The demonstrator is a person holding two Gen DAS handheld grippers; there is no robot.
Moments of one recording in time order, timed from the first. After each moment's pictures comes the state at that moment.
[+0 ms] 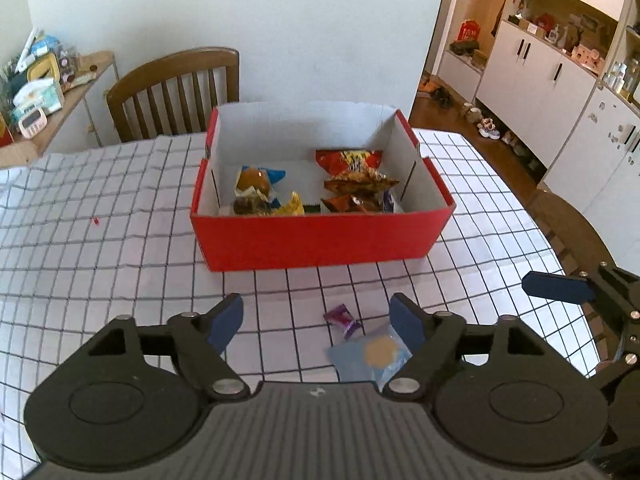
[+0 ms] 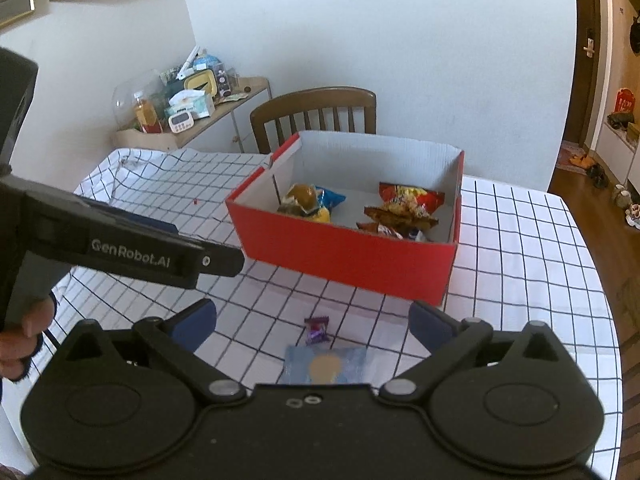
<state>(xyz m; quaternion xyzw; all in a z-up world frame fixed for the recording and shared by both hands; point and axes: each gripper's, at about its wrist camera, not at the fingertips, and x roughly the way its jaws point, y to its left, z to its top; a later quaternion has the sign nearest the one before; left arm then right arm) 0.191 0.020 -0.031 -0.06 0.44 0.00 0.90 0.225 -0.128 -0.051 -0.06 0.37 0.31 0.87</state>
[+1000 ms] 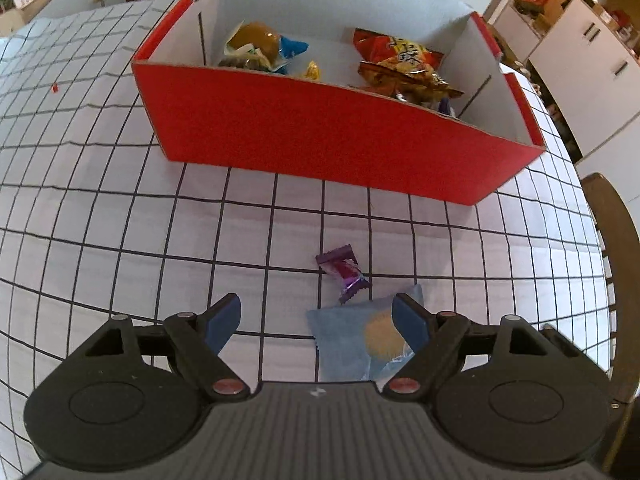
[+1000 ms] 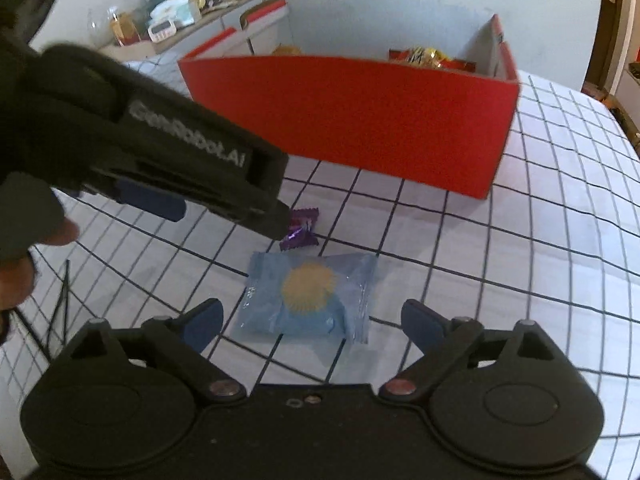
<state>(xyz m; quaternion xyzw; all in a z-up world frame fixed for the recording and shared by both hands) 0.255 0.016 -0.136 -0.15 0.56 0.05 0.82 0.259 -0.102 -0.169 -0.09 0.47 0.31 0.82</state>
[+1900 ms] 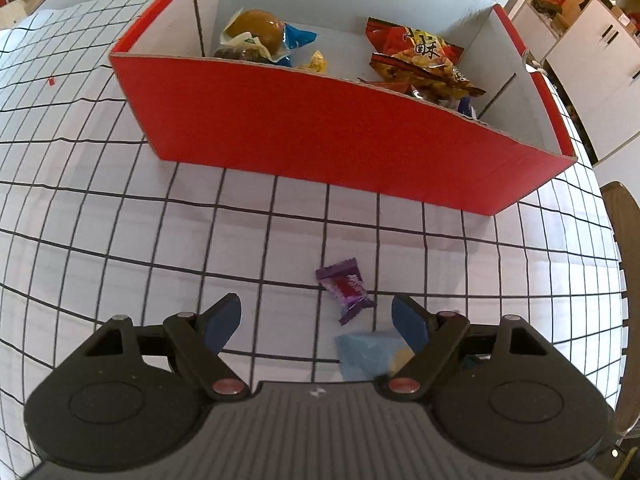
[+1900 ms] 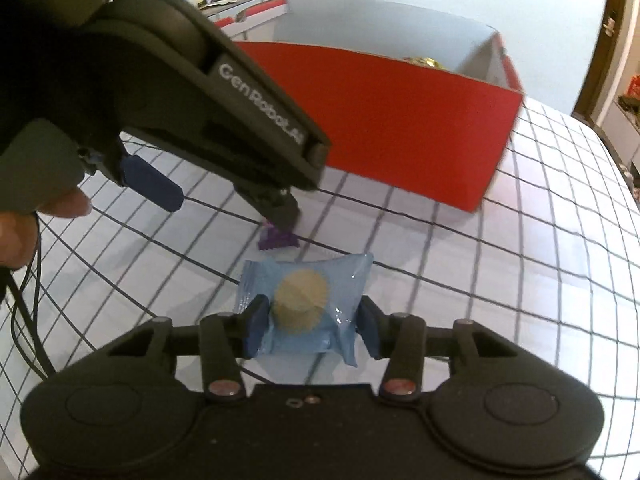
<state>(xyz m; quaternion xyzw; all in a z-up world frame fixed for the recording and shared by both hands) 0.278 0.008 -0.152 -0.15 0.57 0.07 0.81 0.251 -0.101 -0.177 -0.13 0.45 0.29 0.84</state>
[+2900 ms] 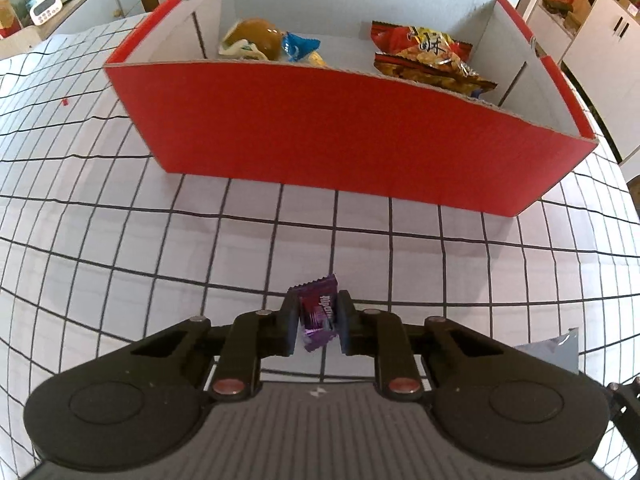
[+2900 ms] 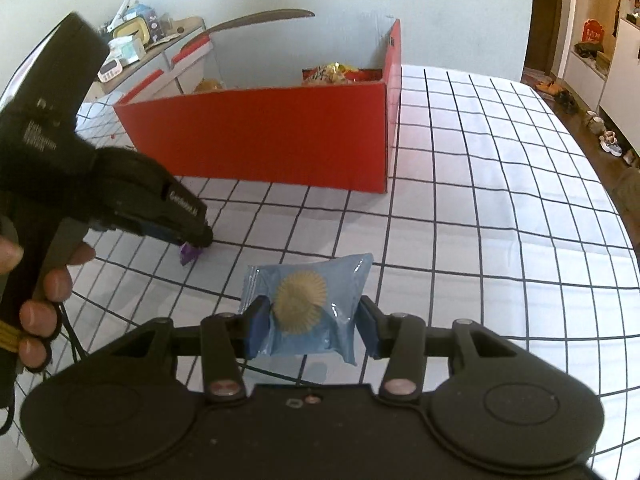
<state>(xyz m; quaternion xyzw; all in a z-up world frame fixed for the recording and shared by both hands) 0.265 -0.007 -0.163 -0.11 0.55 0.11 0.82 0.253 -0.159 -0.148 -0.05 0.46 0.24 0.86</state>
